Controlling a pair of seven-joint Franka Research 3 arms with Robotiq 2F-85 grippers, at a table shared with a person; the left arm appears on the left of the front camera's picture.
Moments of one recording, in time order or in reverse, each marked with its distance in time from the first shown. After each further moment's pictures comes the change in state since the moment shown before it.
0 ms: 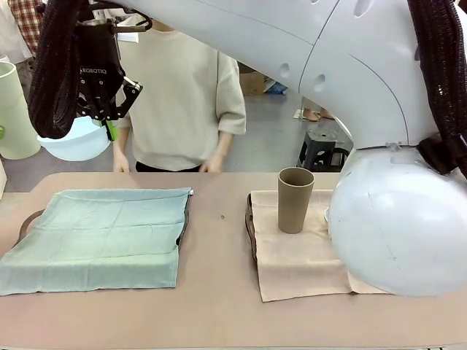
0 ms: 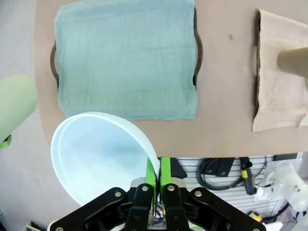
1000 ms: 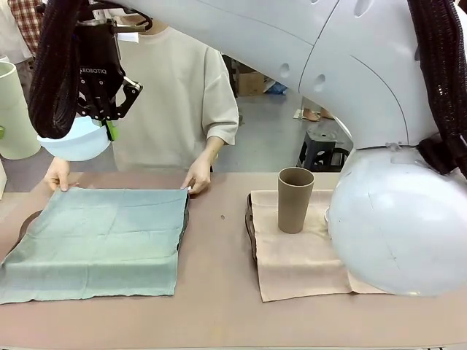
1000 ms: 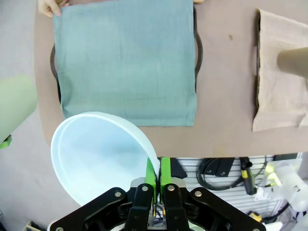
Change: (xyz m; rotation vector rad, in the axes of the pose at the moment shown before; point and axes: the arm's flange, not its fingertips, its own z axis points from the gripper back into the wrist) left arm 0.000 0.000 0.000 0.000 0.000 0.000; right arm 0.000 0.000 0.000 0.000 0.000 0.000
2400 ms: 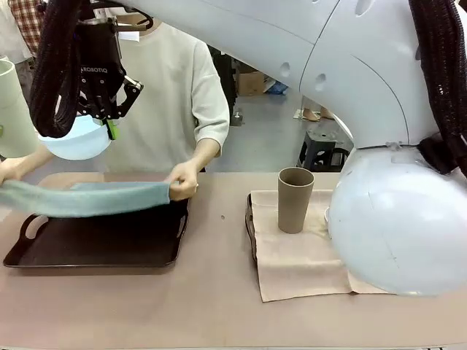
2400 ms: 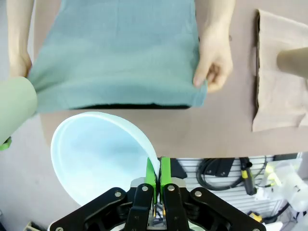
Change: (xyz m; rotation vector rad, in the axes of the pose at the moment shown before) left arm 0.001 -0.001 0.000 0.000 0.003 -0.001; right arm 0.001 0.000 0.000 0.000 -0.001 -0.002
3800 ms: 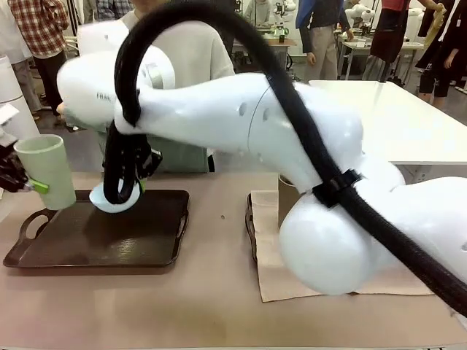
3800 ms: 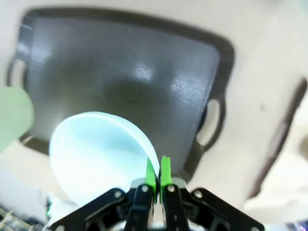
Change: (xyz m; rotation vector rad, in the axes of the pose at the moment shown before) left arm -0.132 0.060 -0.085 -0.133 -0.035 0.067; right arm 0.101 0.012 -0.171 -0.031 0.029 0.241
